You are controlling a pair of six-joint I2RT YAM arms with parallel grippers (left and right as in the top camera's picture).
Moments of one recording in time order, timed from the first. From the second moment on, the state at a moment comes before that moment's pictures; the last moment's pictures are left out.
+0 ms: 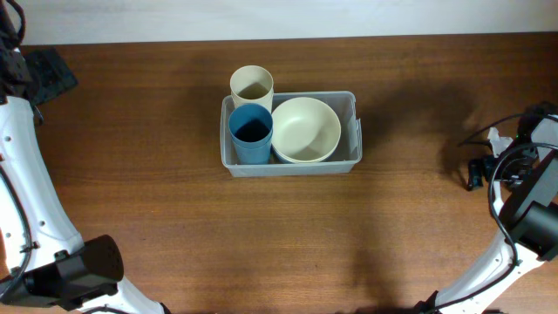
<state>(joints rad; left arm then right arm) 0.32 1.88 2.34 -1.43 -0.26 -0.23 -0.59 2.21 1.63 -1.11 0.12 -0.50</state>
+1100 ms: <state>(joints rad) 0.32 1.88 2.34 -1.43 -0.26 -0.23 -0.59 2.21 1.61 -1.15 0.14 -0.48</state>
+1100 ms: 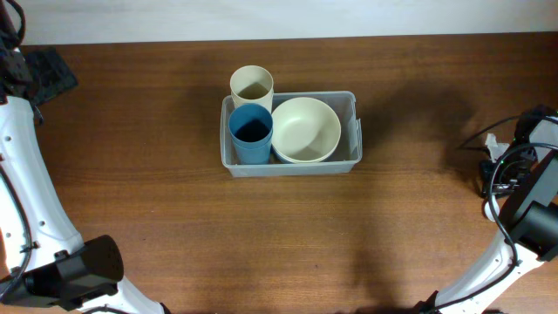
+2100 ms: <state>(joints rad) 0.32 1.88 2.34 -1.43 -0.26 -0.23 -0.55 2.22 1.97 -1.37 0.01 -0.35</state>
